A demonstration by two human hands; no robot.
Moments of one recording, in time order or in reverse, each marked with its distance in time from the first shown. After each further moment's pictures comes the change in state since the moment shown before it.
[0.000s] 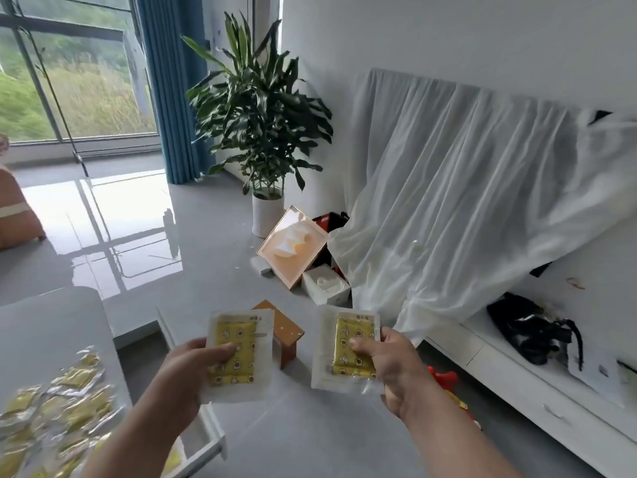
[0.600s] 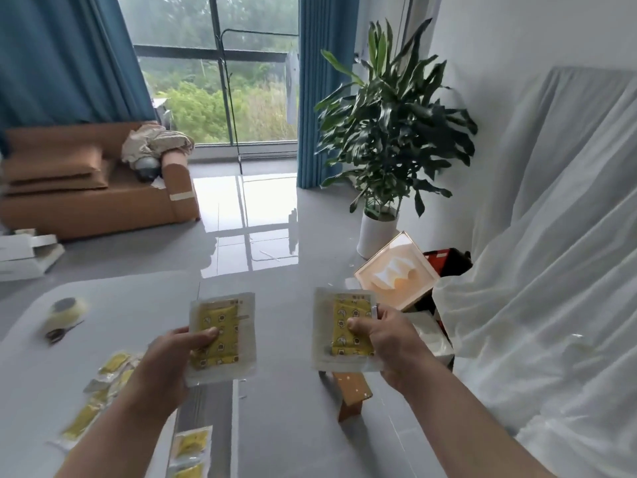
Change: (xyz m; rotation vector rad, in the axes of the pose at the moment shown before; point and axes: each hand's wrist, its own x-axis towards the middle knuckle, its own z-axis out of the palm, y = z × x) left_hand 0.147 0.067 0.033 -0.191 0.432 0.159; right_hand 0.262 -0.121 0.087 -0.161 -0.551 -0.009
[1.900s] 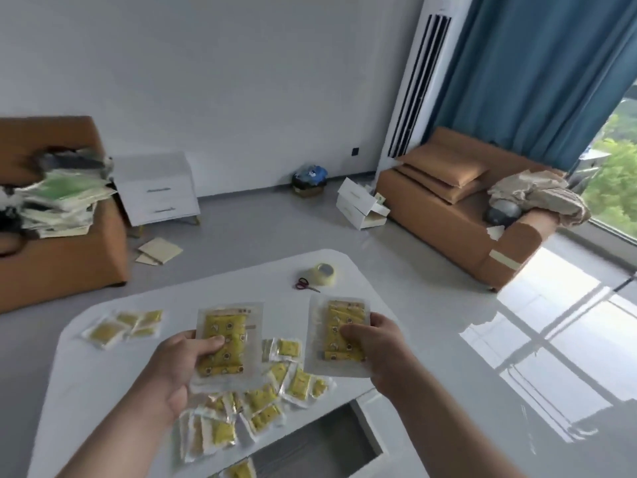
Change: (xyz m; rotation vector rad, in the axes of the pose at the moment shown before) left_hand 0.171 0.064 -0.162 -0.639 1.244 0.160; right_hand 0.340 -0.049 0.464 -0.720 -1.095 0.139
